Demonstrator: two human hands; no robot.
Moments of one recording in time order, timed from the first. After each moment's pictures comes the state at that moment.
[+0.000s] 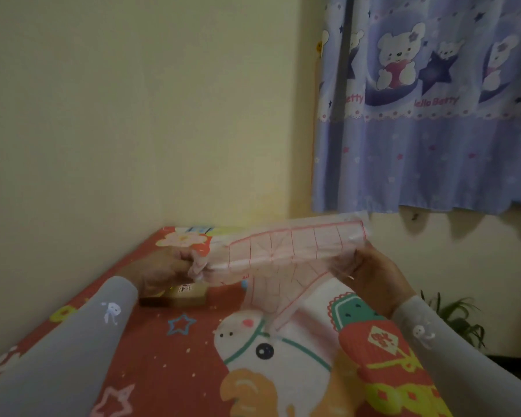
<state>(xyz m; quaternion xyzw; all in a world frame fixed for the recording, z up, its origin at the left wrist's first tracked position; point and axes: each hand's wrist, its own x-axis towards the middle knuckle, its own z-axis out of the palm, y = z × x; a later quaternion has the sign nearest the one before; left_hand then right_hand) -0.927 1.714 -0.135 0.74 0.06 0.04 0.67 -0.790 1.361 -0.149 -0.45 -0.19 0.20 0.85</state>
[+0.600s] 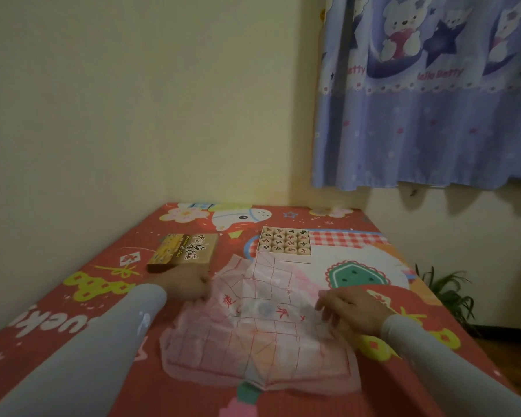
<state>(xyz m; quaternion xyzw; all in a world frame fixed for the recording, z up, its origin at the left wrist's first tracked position) -0.948 1.685 -0.202 0.98 0.10 -0.07 0.18 -0.850 1.343 -0.228 -0.88 -0.33 0.13 0.31</state>
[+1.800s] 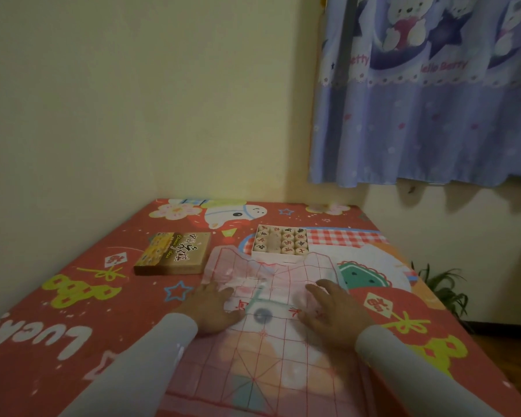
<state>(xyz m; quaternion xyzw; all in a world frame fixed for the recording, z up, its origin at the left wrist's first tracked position) -0.913 1.651 -0.269 0.99 0.11 -0.10 0.04 -0.834 1.375 -0.261 -0.94 -0.32 0.00 0.09</state>
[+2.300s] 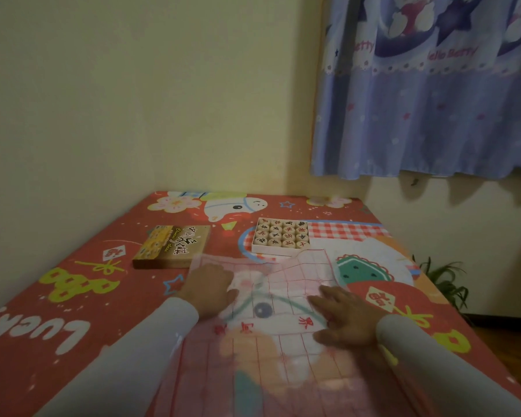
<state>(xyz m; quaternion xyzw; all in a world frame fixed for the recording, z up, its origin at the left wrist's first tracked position) -0.902 1.648 -0.249 1.00 0.06 0.02 -0.05 -0.810 1.352 -0.264 -0.91 -0.37 0.16 -0.02</state>
